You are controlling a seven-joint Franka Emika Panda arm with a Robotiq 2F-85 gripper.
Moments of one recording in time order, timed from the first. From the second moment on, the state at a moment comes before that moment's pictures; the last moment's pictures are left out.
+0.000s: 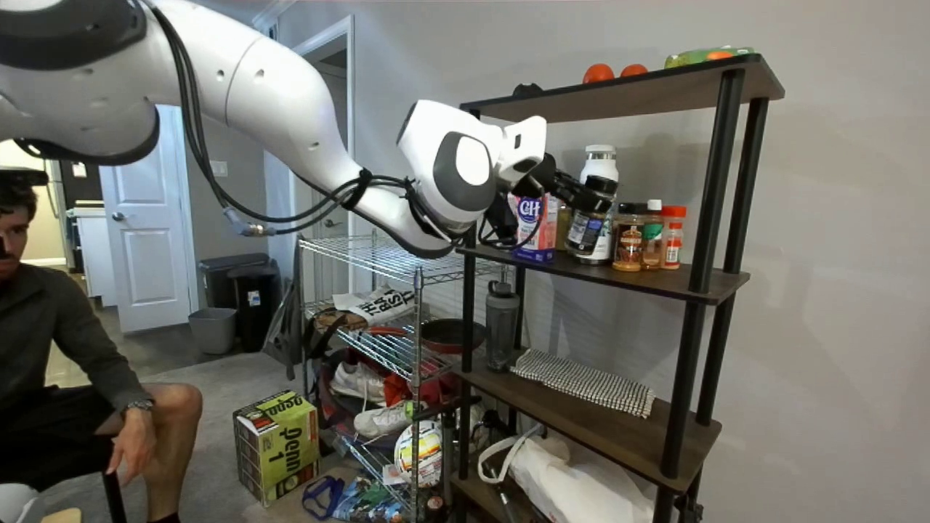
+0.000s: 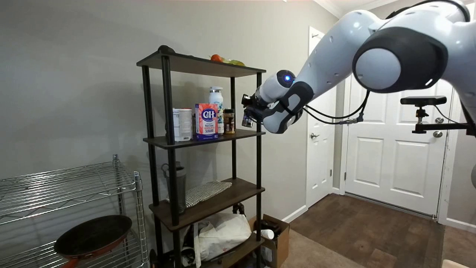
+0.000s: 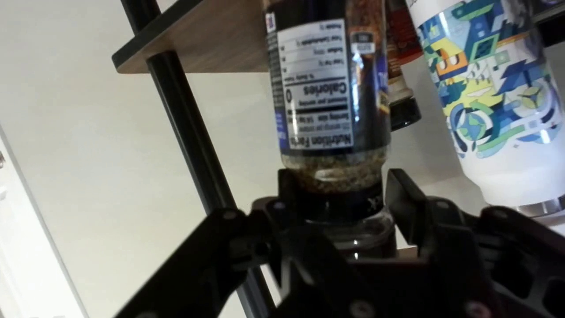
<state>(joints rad) 0.74 0.55 -1.08 -1.77 -0.15 3.35 1.04</state>
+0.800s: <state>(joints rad) 0.98 0.49 -1.13 -1.83 -0.22 3.38 1.01</state>
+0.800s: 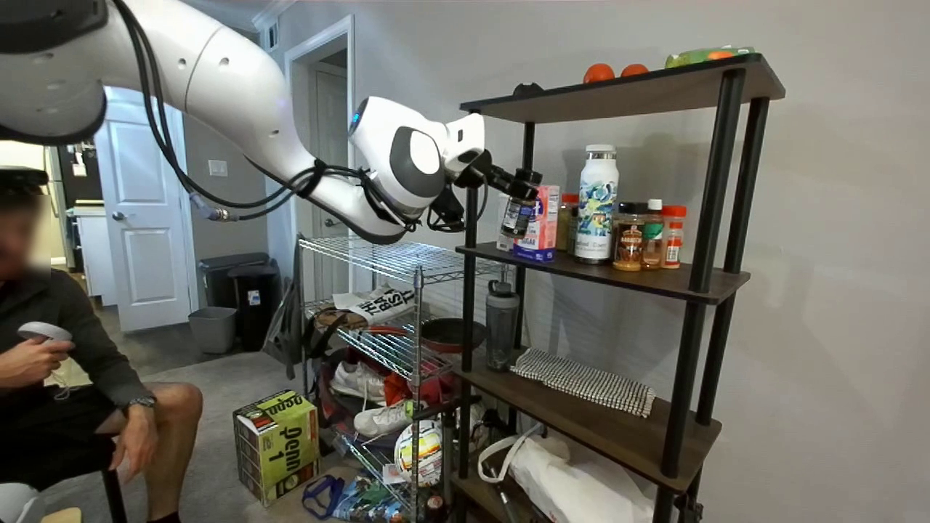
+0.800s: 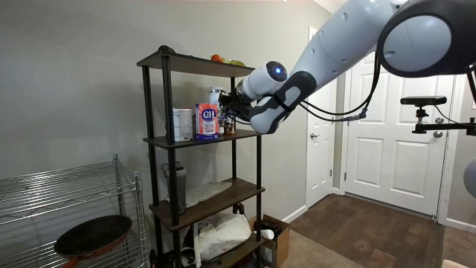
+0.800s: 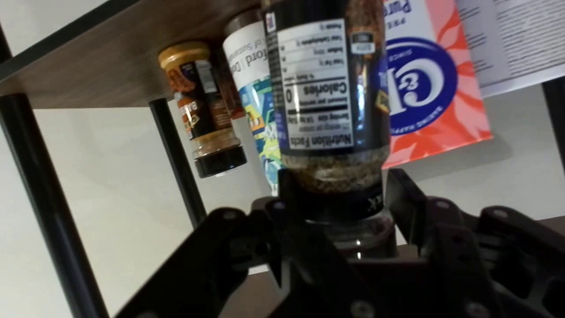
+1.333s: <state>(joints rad) 1.00 0.52 -1.05 -1.81 -0.25 3.39 1.00</state>
